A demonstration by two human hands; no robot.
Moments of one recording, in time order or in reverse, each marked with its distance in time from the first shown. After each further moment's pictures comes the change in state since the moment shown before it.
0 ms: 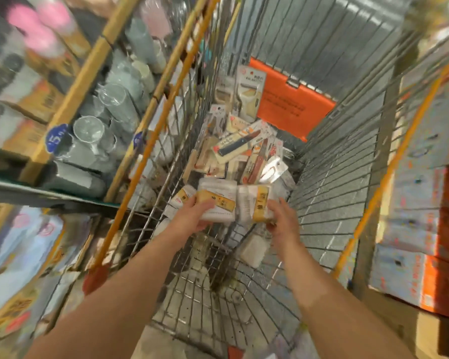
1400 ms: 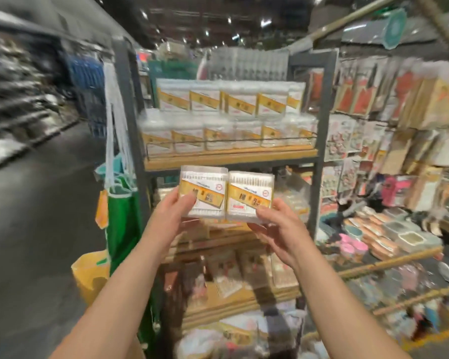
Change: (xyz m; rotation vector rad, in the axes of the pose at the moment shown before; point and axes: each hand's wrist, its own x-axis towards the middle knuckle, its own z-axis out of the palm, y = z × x) left_hand -0.611 -0.090 -0.318 -0.442 0.958 1.147; right_hand -0.584 -0.020 0.292 -0.320 -1.551 -0.395
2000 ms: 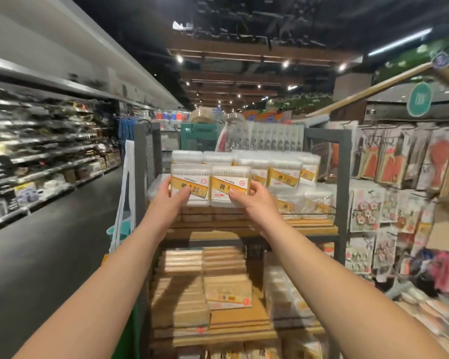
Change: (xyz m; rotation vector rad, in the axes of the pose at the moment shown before) left_hand 0.140 0.093 -0.009 0.265 0.283 0.258; right_hand 0.152 -0.118 0.076 -0.489 -0.123 -0.374
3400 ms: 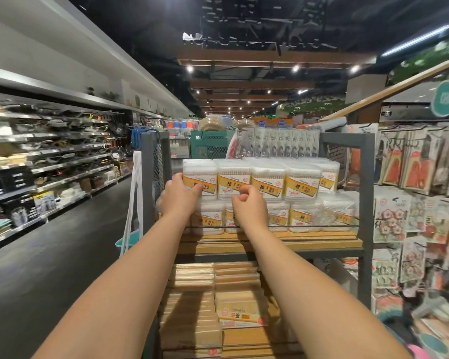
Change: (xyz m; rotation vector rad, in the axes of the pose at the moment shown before) left_hand 0.080 -0.007 0.014 0.683 0.302 -0.058; right_hand 0.057 0.035 0.047 -0.353 0.234 -0.028
